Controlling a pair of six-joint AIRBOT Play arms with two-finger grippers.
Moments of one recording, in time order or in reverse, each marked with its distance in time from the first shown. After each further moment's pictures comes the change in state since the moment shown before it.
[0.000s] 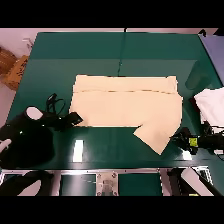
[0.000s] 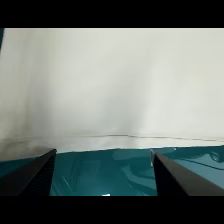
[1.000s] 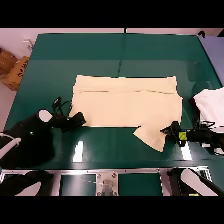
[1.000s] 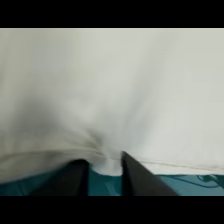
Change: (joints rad) left arm -0.108 -0.091 -0.017 -0.007 0.162 -0.159; right arm 0.197 -0.103 -0.018 0.123 -0.141 -0.034
